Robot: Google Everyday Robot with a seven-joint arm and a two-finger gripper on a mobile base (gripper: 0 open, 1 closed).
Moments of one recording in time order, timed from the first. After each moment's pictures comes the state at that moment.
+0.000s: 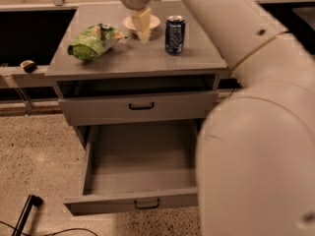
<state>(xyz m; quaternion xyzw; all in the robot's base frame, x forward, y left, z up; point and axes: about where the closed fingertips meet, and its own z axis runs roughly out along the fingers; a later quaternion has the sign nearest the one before) 0.743 0.095 0.979 -0.90 0.27 -0.18 0.29</state>
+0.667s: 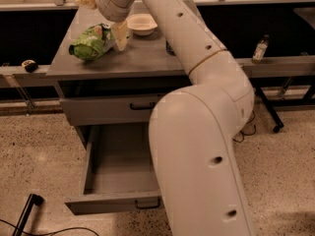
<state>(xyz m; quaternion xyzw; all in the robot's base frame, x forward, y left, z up) 0.796 0.174 0.933 -0.90 0.20 -0.14 0.35</state>
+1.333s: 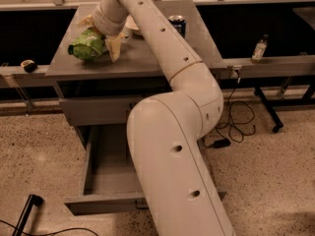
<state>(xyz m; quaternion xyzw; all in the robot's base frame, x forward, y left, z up) 0.814 0.198 0.869 -0.91 0.23 -0.08 0.33</state>
